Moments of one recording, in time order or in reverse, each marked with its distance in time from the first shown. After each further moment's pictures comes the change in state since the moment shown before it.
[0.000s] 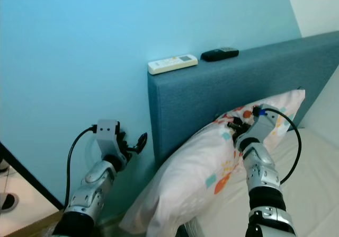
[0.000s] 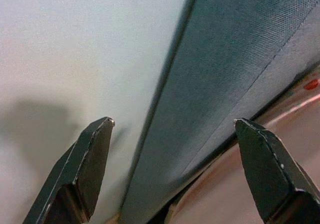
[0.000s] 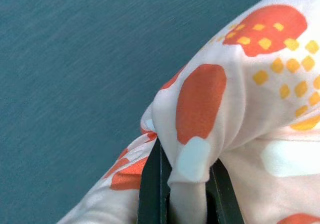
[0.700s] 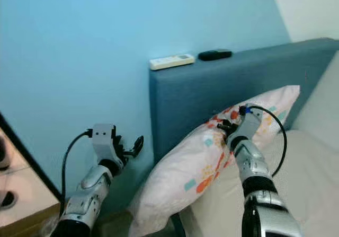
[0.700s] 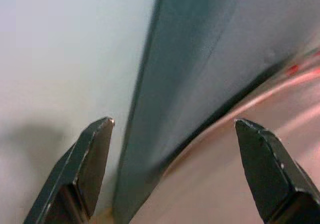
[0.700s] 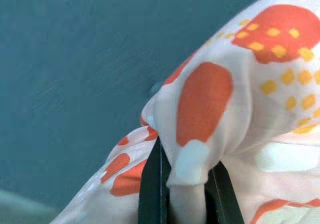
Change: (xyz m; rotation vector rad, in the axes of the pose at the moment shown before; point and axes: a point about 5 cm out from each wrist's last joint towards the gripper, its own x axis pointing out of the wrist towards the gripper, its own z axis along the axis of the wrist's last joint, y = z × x) left arm -0.023 0.007 -0.003 0.007 0.003 0.044; right arm 0.023 0.008 0.006 -0.021 0.086 0.025
